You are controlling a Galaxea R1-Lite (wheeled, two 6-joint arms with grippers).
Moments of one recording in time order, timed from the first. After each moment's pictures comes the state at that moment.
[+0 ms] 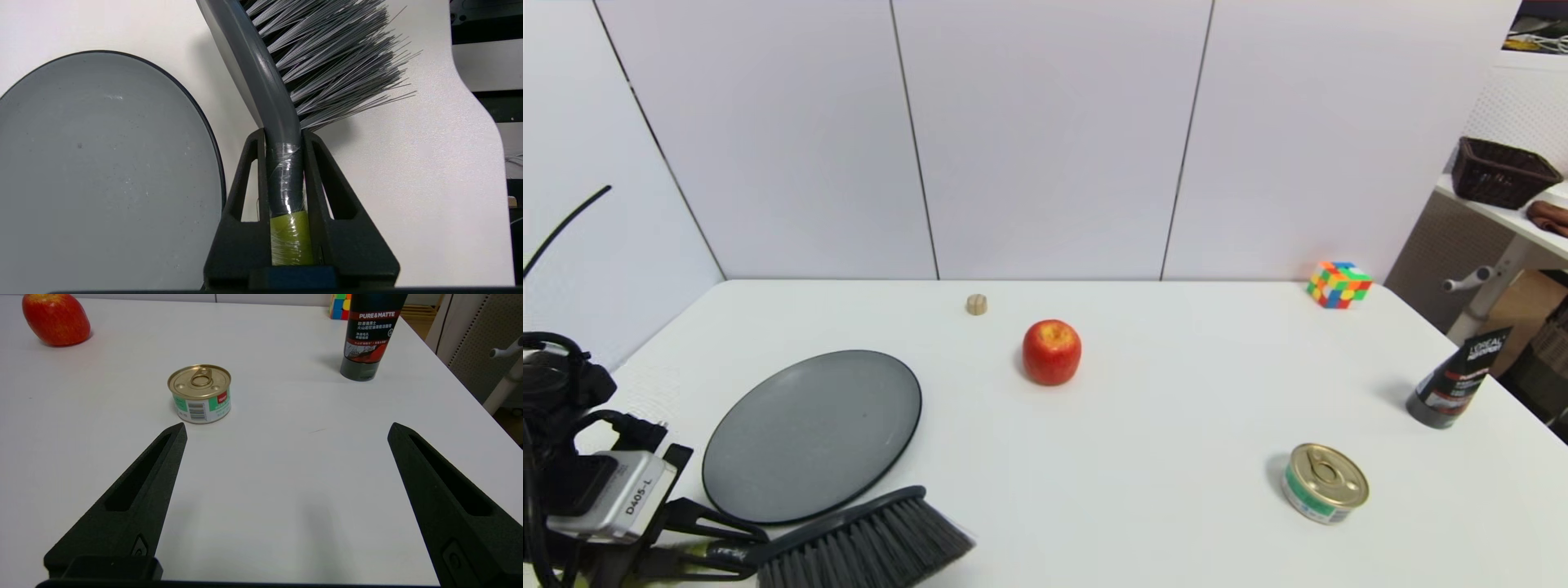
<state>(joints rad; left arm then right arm) 0.21 1.55 -0.81 0.82 -0.85 1.91 0.00 0.00 0.00 0.01 0.02 -0.03</state>
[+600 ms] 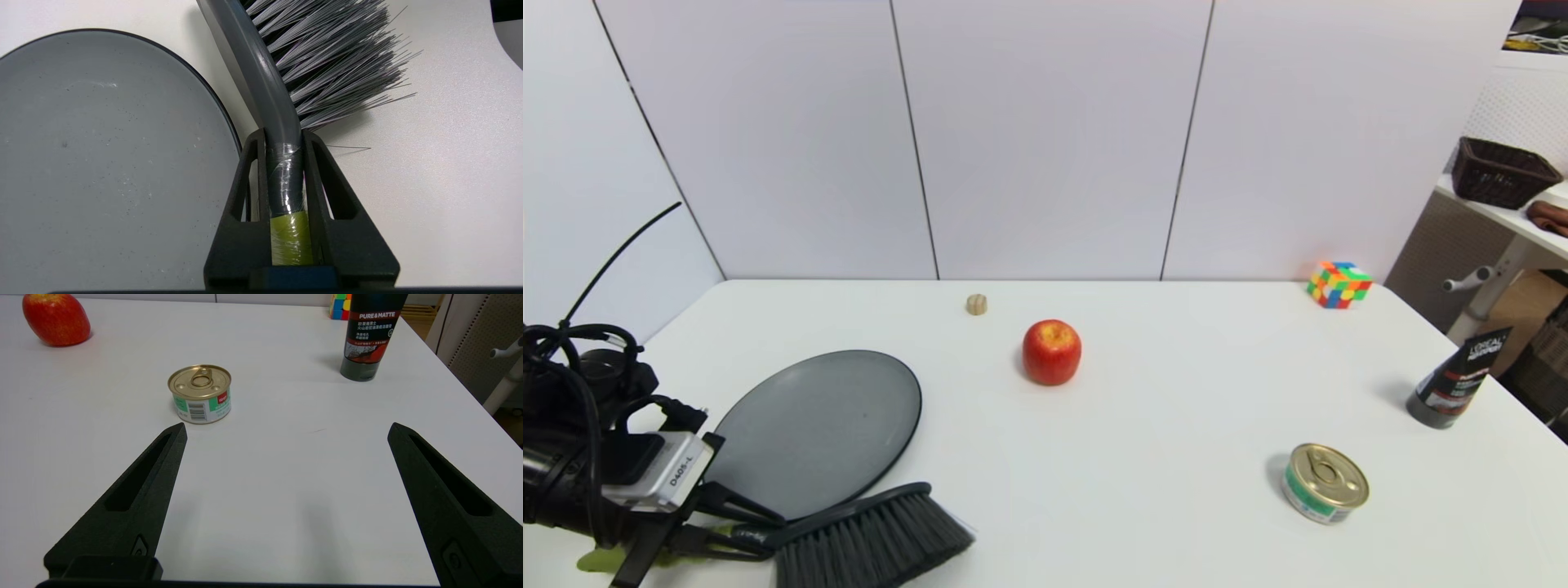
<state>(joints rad) 0.20 1.70 -0.88 0.82 -0.85 1.96 0.00 0.00 0.00 0.01 0.02 -0.03</state>
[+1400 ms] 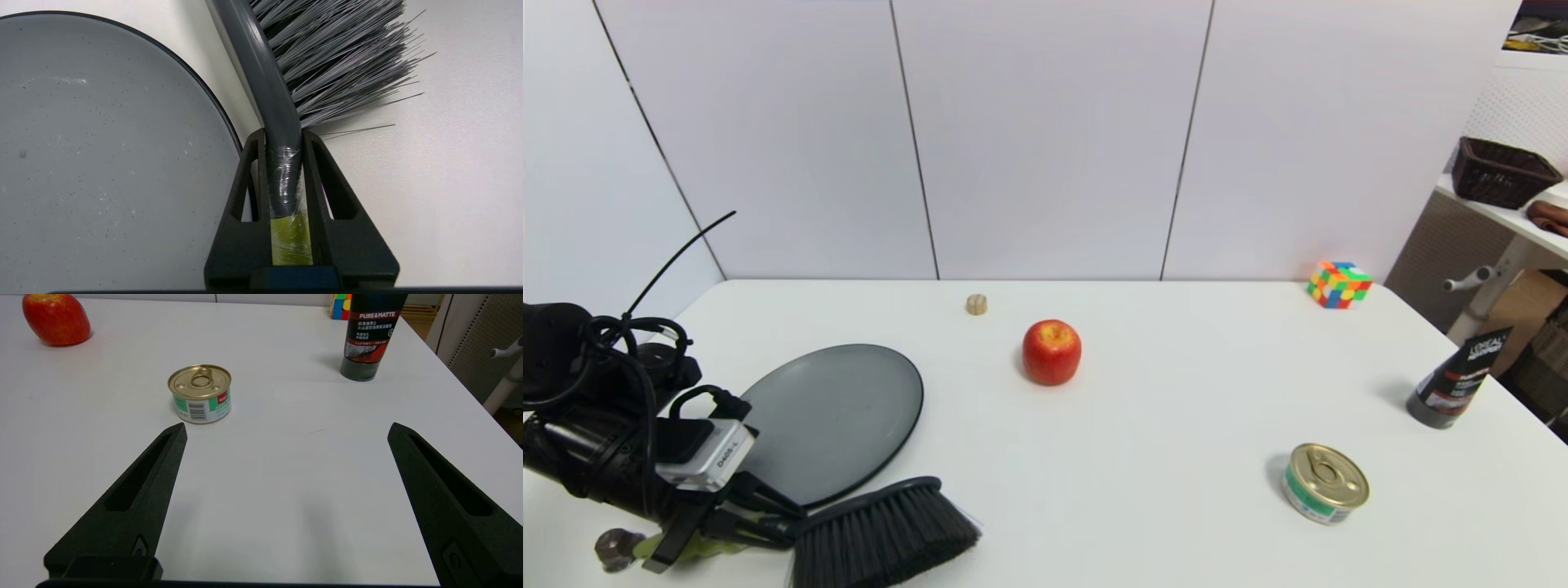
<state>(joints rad) 0.15 1.82 -0.95 0.82 -0.81 1.95 0.00 0.00 0.00 0.01 0.02 -0.03</state>
